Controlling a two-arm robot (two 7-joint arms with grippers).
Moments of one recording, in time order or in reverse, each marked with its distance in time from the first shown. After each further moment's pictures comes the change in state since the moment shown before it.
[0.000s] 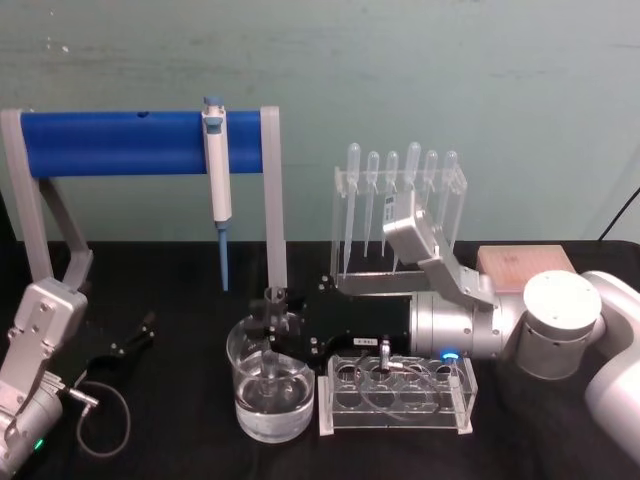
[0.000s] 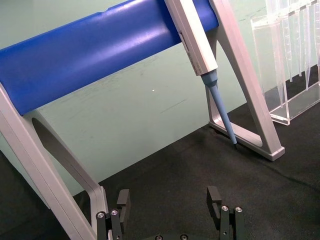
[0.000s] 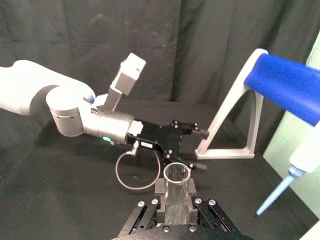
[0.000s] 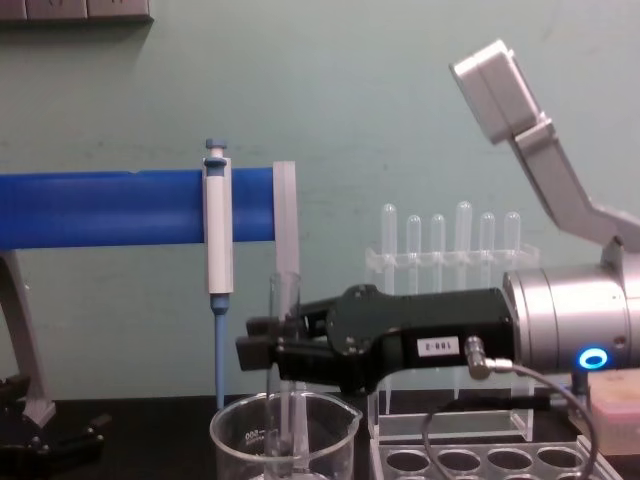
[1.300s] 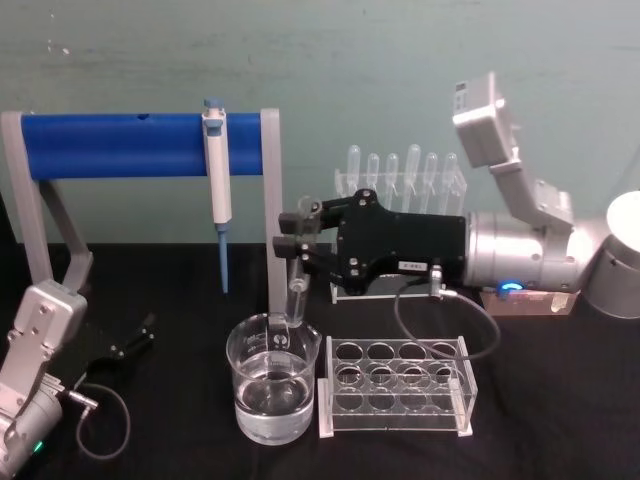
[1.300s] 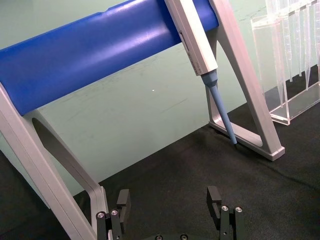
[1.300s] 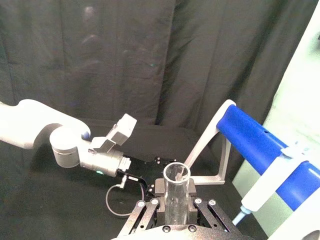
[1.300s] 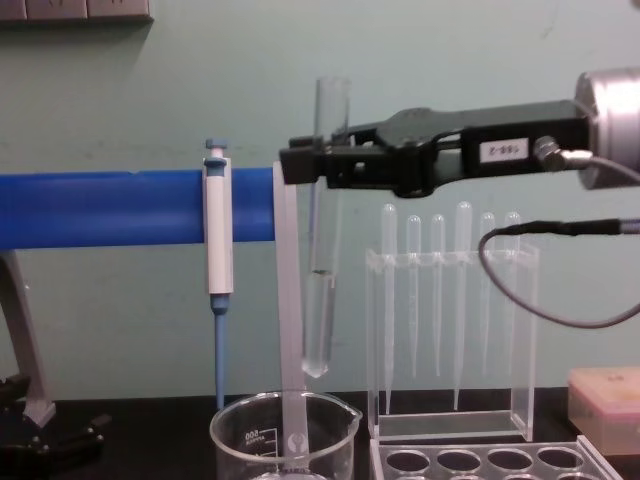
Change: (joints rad) left arm 0.000 0.000 0.000 0.000 0.000 0.000 0.000; right arm 0.035 0.174 0.060 -0.308 0.101 0.165 -0.081
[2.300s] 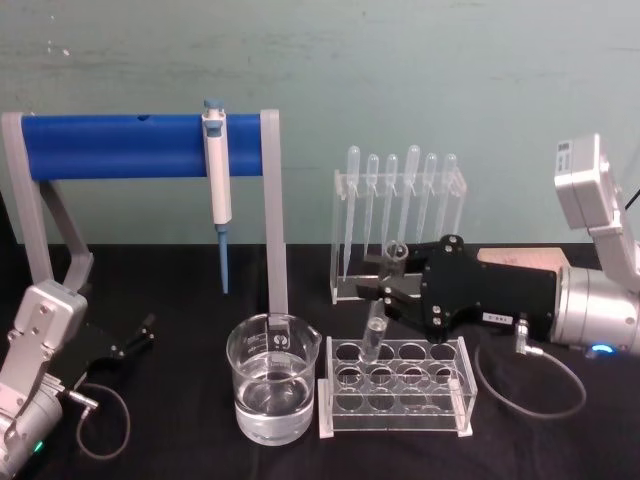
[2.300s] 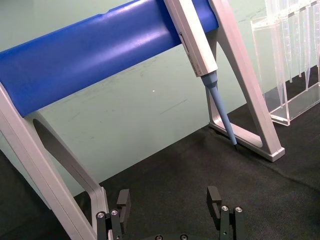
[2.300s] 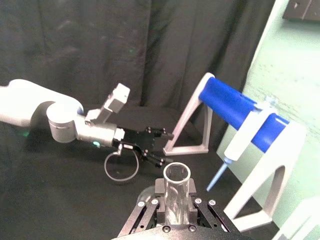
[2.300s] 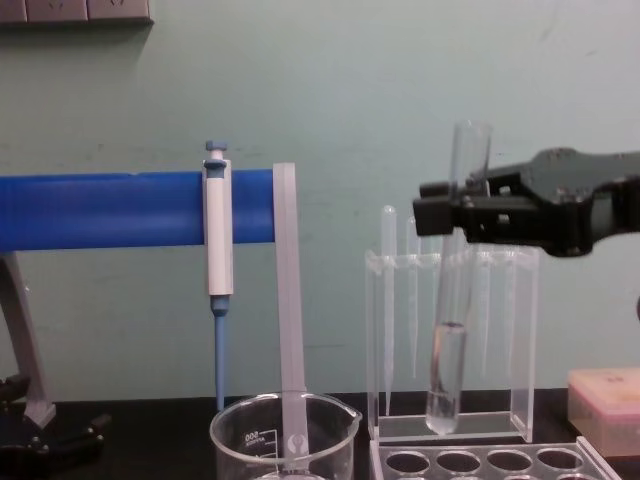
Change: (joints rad) left arm 0.000 0.000 0.000 0.000 0.000 0.000 0.000; right arm -0.214 0.202 0.107 -0.180 0.033 -0.020 -0.093
